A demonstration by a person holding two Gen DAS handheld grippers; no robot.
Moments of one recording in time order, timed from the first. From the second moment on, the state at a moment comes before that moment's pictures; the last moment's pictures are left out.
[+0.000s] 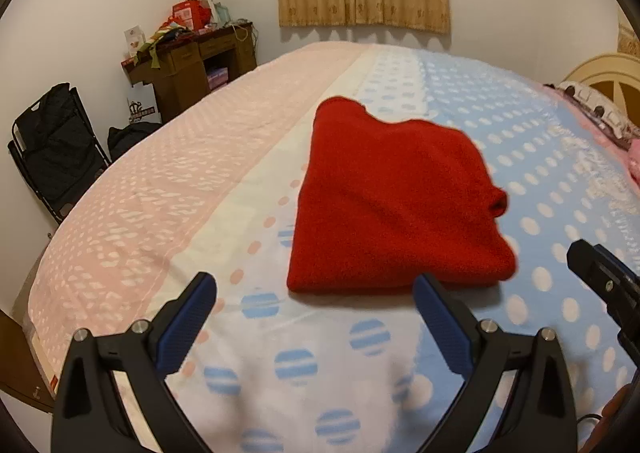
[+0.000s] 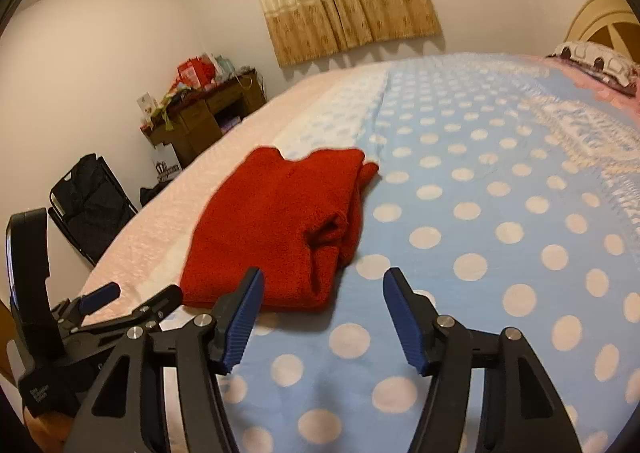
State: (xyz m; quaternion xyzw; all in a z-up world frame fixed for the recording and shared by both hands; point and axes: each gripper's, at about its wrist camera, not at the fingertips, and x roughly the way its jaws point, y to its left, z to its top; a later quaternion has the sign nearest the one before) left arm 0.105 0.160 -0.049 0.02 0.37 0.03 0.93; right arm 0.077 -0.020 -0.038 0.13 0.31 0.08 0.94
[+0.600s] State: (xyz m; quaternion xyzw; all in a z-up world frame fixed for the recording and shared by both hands) left arm 0.021 0.148 -0.035 0.05 0.34 -0.01 0.94; right arm 0.004 0.008 -0.015 0.03 0.31 0.02 0.95
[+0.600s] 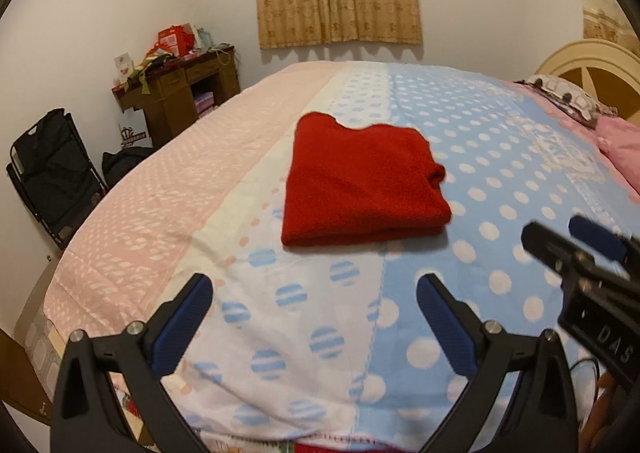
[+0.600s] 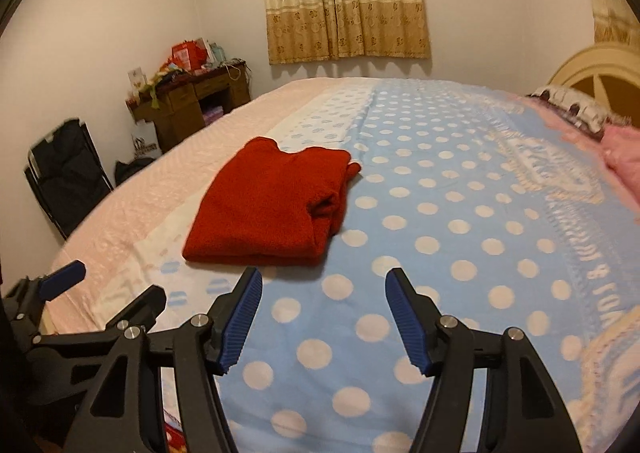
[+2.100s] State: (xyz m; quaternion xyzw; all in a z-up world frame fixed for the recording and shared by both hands) left arm -0.068 0.142 0.067 0.04 0.14 0.04 0.99; right arm -0.100 -0.003 0.076 0.06 0.11 0.00 0.99
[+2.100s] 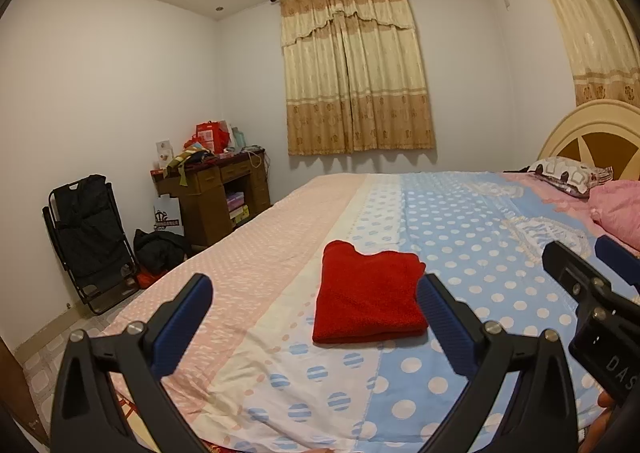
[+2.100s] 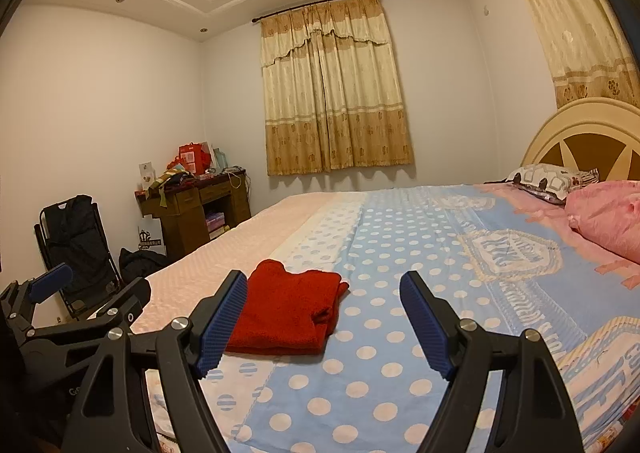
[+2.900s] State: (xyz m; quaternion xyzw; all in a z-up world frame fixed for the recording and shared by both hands) left arm -0.067 0.142 0.066 0.04 0.15 0.04 0.99; right arm -0.097 -0.007 0.072 0.07 0.12 0.00 0.99
